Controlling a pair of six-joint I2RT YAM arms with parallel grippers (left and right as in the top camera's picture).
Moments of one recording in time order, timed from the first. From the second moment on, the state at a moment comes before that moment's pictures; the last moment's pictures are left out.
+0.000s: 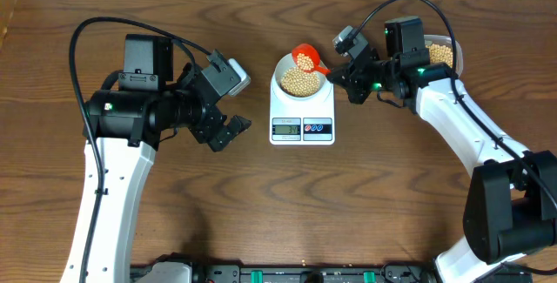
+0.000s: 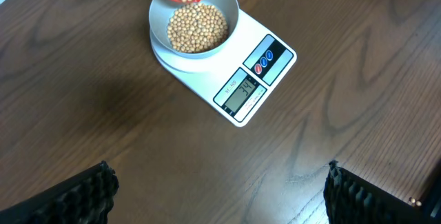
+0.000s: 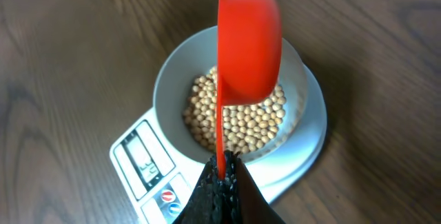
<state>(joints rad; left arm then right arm) -0.09 1.33 1.38 -1.12 0.50 0.72 0.24 1.78 1.25 -0.35 -0.65 -0.35</state>
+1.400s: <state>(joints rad) -0.09 1.33 1.38 -1.12 0.50 0.72 0.26 1.78 1.25 -0.35 -0.60 -0.39</state>
